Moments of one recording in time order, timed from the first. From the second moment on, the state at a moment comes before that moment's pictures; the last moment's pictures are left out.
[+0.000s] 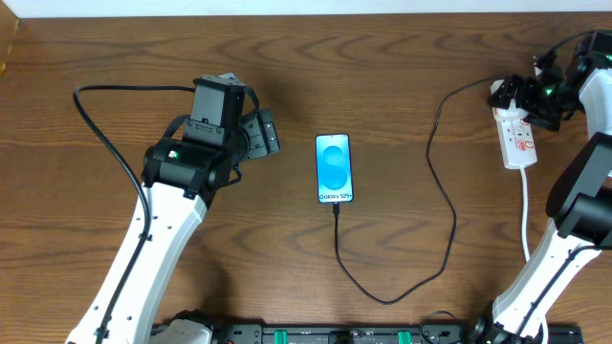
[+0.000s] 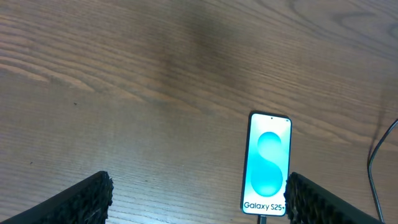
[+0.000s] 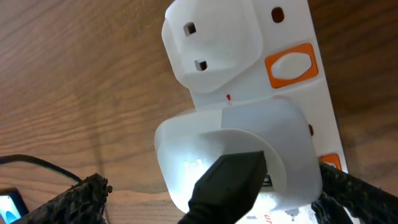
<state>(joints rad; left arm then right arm) -0.30 1.34 1.25 -0.84 -0.06 -0.49 -0.37 2.27 1.87 -1.00 -0.42 -0.02</state>
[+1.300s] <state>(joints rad) -0.30 1.34 1.25 -0.84 -0.06 -0.49 -0.35 1.89 1.73 -1.20 -0.13 0.25</state>
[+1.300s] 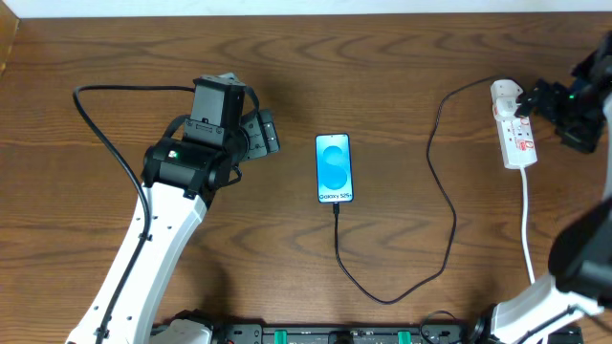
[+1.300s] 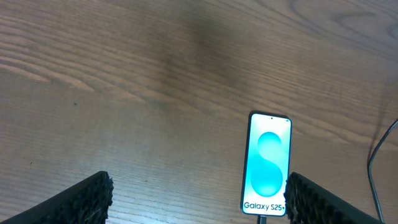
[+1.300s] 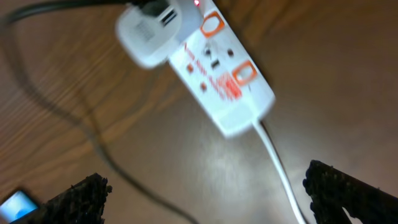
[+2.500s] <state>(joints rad) -0.30 1.34 1.25 -0.84 -0.06 -0.49 -0.35 1.56 1.73 -1.34 -0.12 0.25</state>
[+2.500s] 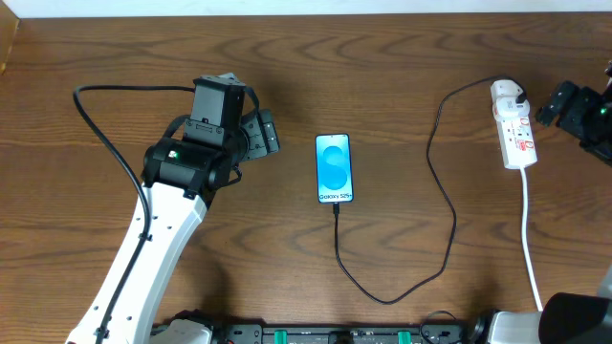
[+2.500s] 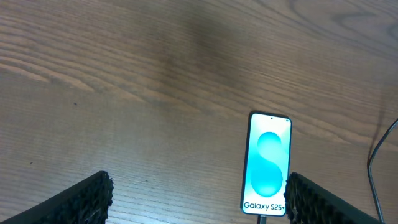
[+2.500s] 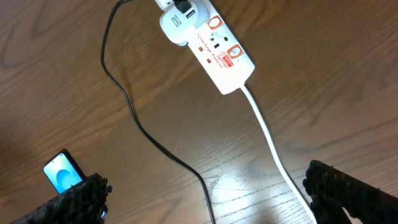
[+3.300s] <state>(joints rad) -0.30 1.28 1.14 -0.90 -0.16 -0.48 -0.35 1.56 1.73 -1.34 -0.12 0.25</state>
